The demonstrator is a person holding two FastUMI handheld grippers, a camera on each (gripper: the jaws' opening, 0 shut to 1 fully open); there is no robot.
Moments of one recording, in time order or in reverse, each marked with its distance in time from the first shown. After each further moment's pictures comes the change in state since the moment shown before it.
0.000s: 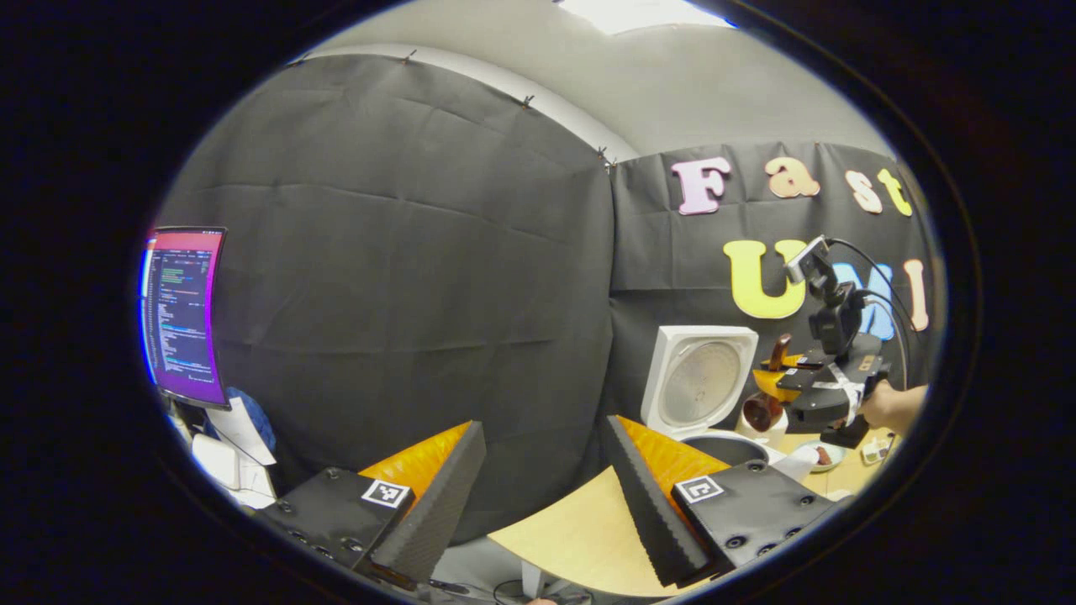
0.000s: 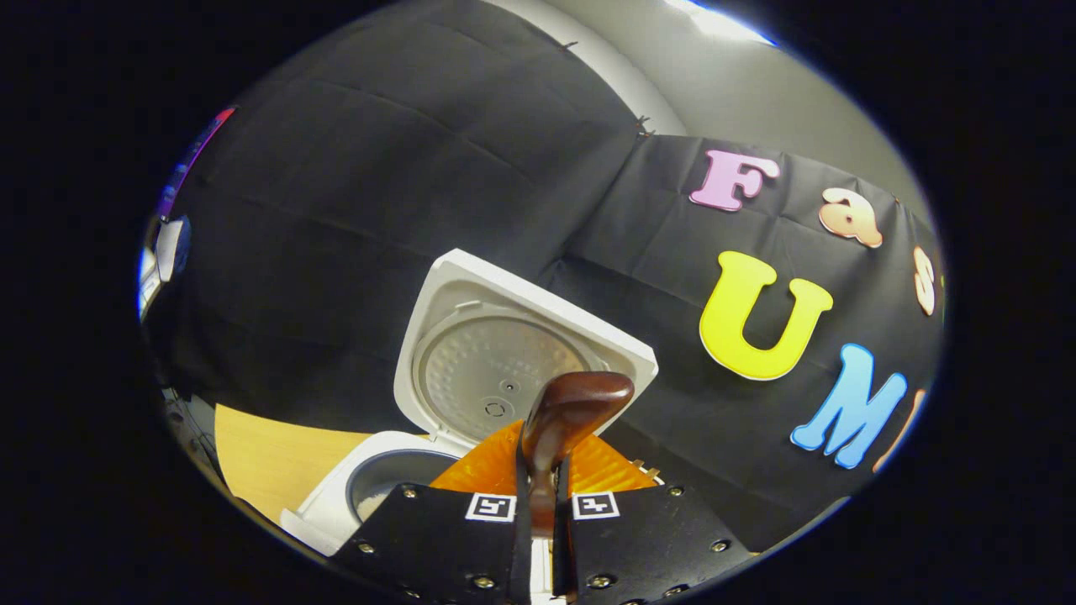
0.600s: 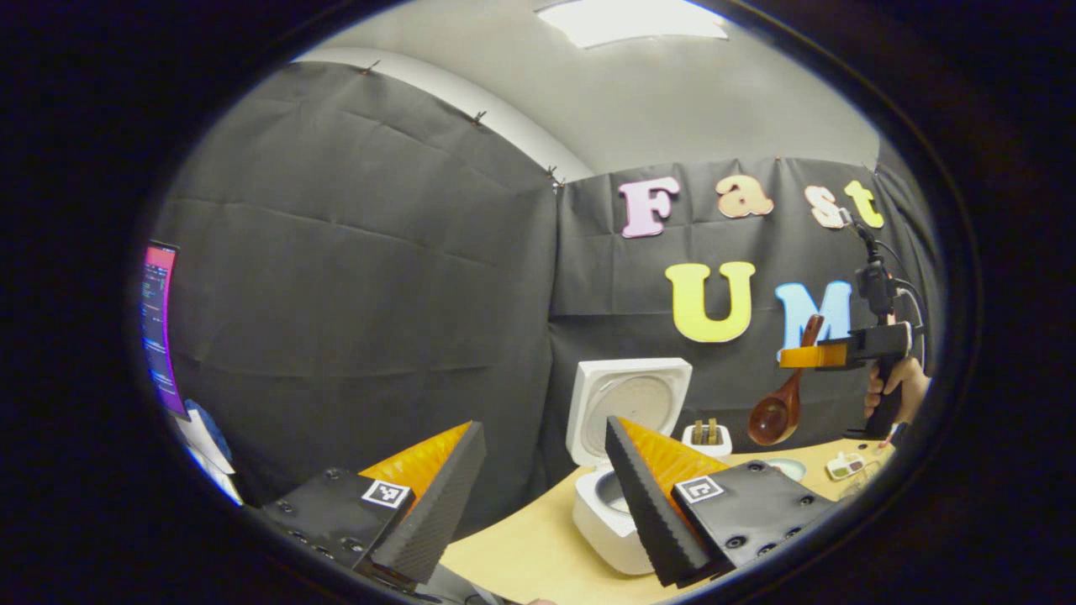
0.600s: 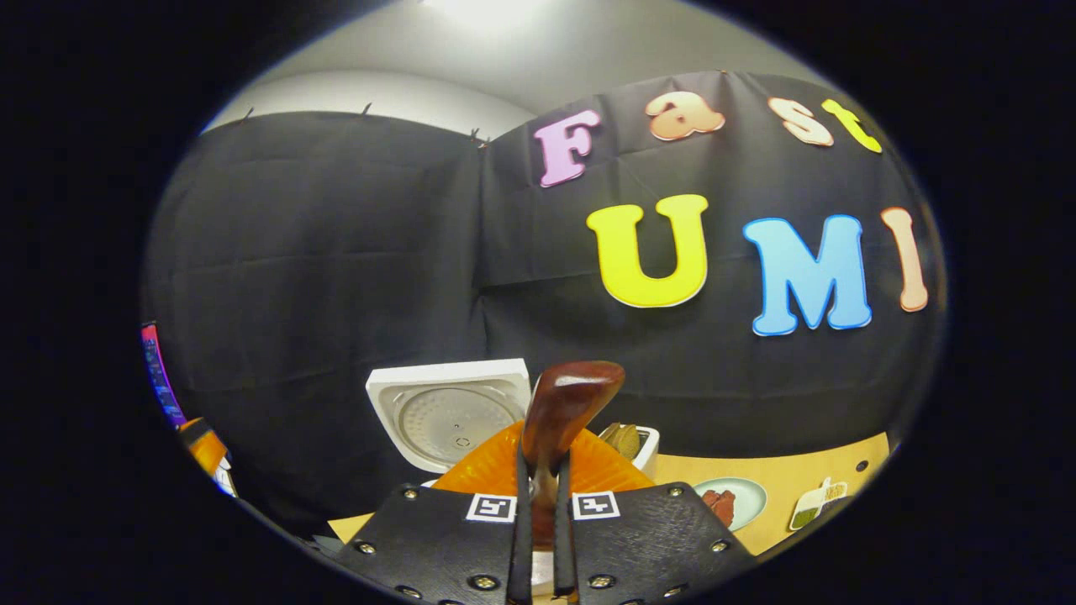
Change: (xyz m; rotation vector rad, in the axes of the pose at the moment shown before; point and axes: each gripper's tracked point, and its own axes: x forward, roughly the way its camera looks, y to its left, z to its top) left arm 0.012 -0.102 0.041 0.001 -0.079 -0.183; right arm -0.115 -0.126 0.017 0.554 -0.033 -0.103
